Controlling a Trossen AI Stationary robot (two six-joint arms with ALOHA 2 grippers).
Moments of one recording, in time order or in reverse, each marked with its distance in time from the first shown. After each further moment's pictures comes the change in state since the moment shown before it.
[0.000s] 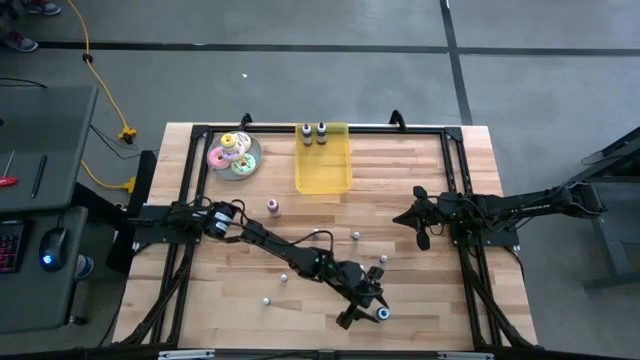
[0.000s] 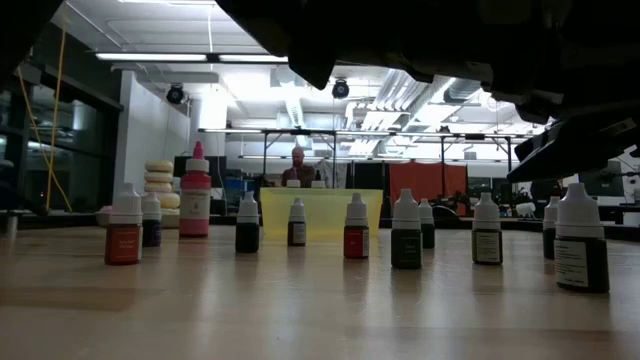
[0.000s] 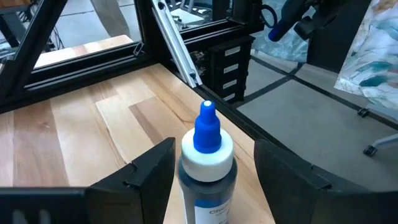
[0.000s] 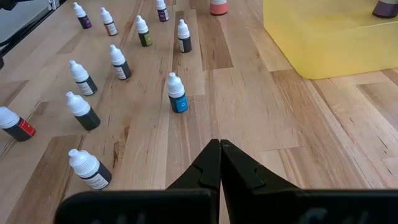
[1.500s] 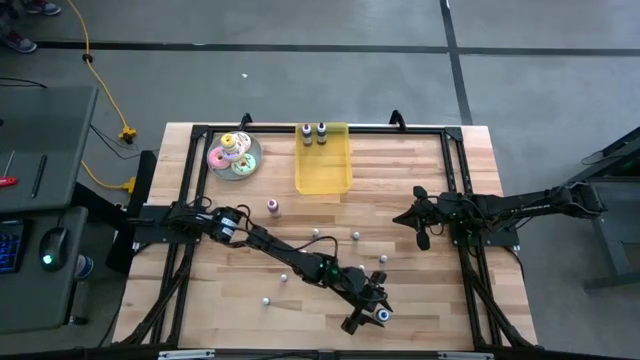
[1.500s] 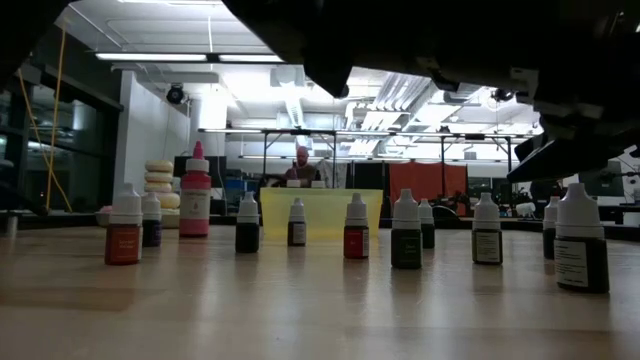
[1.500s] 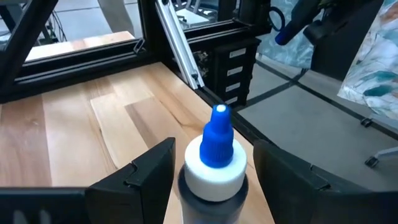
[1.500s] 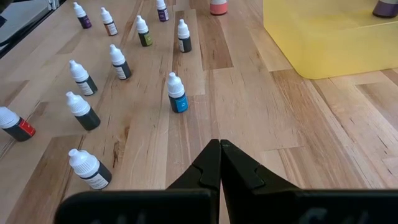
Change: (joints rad) left arm -0.017 0.069 0.088 -0.008 -0.035 -0.052; right arm 0.000 0.000 0.000 0.000 0.000 0.000
